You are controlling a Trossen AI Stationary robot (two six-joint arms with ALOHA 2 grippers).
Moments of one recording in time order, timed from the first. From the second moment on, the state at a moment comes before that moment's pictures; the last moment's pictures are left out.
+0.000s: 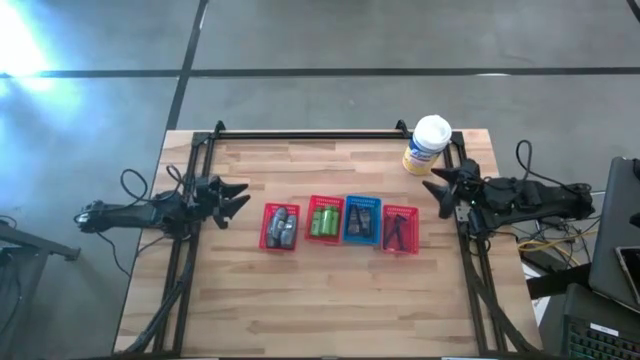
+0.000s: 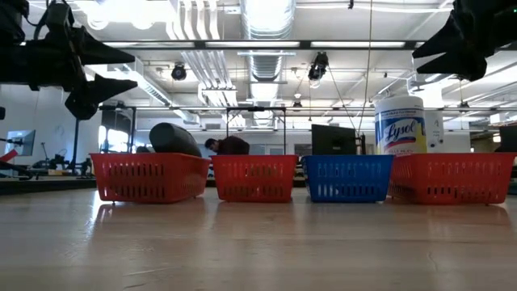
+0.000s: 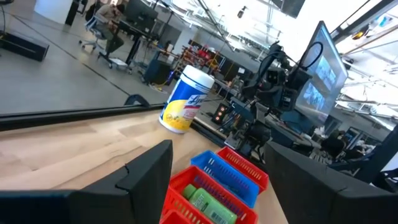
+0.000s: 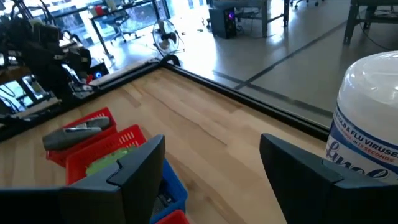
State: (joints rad) left arm -0.05 0.02 0.01 0.09 -0.41 -0.47; right arm 0.14 0.21 0.48 -0.60 0.68 0.45
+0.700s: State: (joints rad) left arm -0.03 0.00 0.01 0.07 -0.18 0.07; right arm 0.14 0.27 0.48 -0.60 0.68 0.45
